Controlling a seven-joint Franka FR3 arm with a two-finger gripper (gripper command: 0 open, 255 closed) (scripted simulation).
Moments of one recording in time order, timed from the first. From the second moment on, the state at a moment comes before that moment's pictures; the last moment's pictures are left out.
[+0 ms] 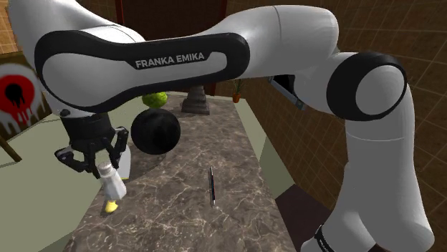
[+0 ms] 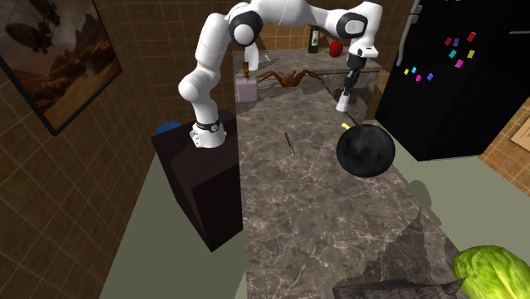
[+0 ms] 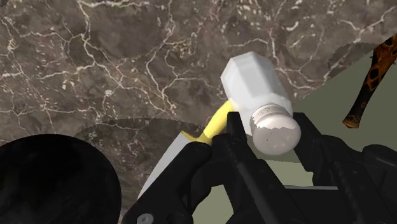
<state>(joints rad) 0.56 0.49 0.39 -1.35 -0.25 1.74 0.74</state>
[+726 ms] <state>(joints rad) 0.65 0.66 0.38 -1.20 -0.29 1.74 0.81</state>
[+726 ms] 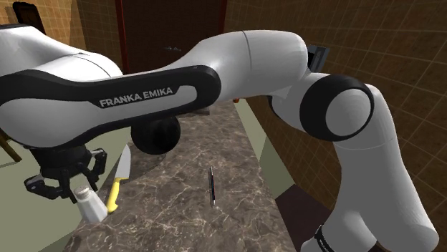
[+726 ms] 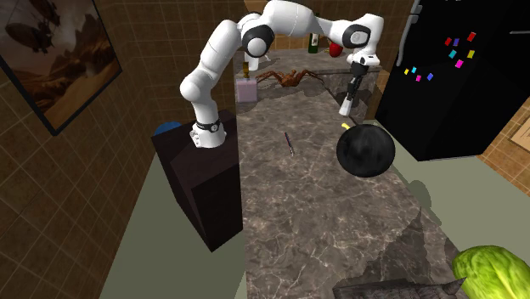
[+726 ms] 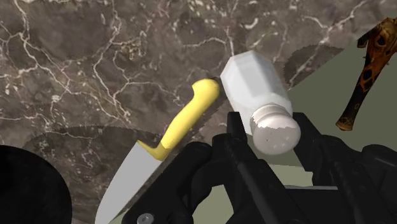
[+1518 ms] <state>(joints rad) 0.65 0.67 0.38 -1.26 -0.30 1.82 0.82</state>
